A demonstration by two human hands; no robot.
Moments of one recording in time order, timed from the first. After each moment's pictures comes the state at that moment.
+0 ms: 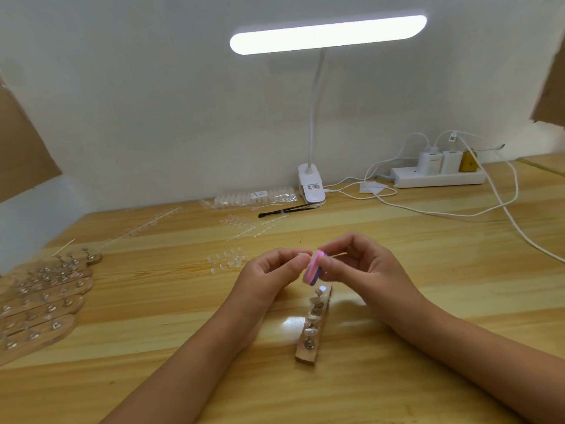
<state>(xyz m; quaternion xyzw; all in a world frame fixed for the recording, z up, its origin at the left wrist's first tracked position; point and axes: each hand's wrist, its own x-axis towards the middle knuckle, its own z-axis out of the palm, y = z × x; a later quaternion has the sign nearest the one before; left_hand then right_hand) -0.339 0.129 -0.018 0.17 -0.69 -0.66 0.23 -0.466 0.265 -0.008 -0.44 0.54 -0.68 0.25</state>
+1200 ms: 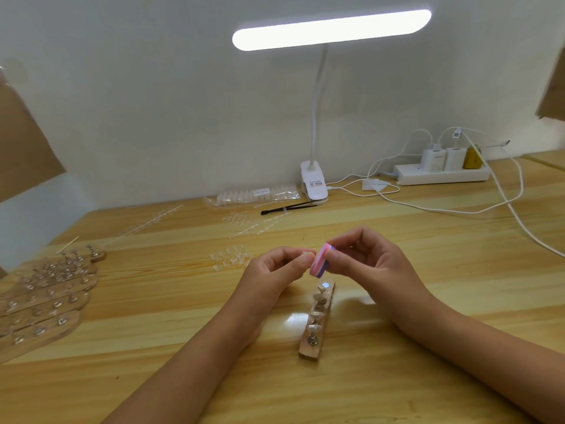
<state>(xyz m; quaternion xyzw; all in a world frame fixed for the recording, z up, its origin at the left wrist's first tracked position) -0.338 0.132 -0.016 0.17 -0.70 -0.65 0.23 -0.466 0.268 -0.008 -0.42 0.53 -0.69 0.25</state>
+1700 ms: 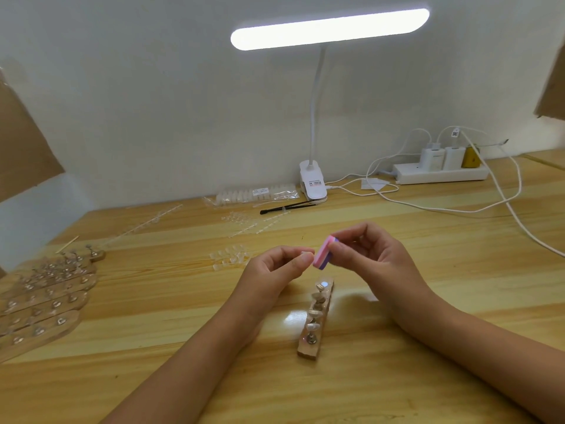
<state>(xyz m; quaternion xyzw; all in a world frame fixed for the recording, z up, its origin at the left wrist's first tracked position) -0.337 0.131 -0.016 0.18 -0.71 -0.64 0.23 -0.468 0.268 -0.007 -0.41 0.52 -0.71 0.24</state>
